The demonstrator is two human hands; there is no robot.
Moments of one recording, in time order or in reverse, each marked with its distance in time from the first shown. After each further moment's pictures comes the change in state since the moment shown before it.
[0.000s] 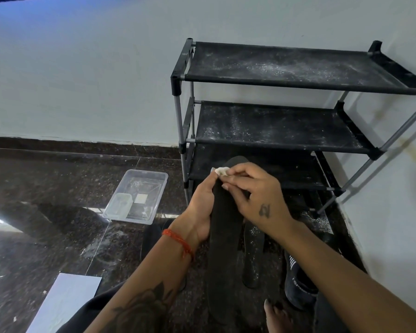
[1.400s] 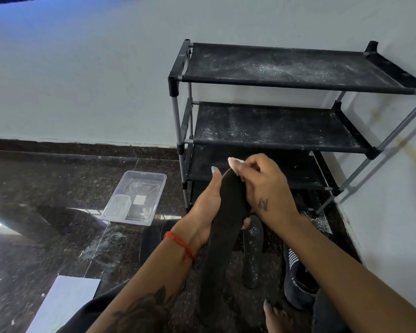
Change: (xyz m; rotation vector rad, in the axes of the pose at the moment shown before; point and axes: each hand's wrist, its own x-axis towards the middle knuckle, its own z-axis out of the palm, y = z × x) left_hand 0.000 -0.008 0.005 0.080 -0.097 -0.042; right_hand 0.006 0.011 -0.016 -0.306 -0.113 0.059
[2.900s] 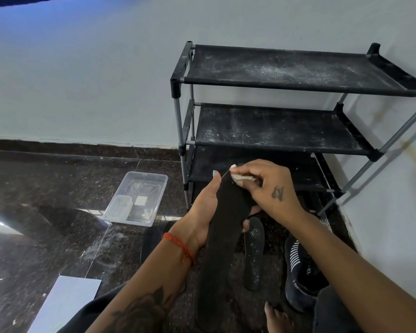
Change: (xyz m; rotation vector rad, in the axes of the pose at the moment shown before) left_hand -0.003 0.003 -0.003 -0.080 -0.088 -0.062; right_hand 0.009 0.001 -0.006 0.375 0.018 0.170
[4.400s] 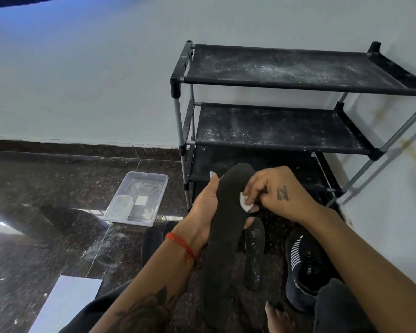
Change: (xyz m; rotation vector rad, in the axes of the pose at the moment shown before) left_hand 0.010 -0.002 -0.007 -0.040 0.182 0.018; right_hand 0.001 0.002 -0.026 -0.155 -0.434 0.094
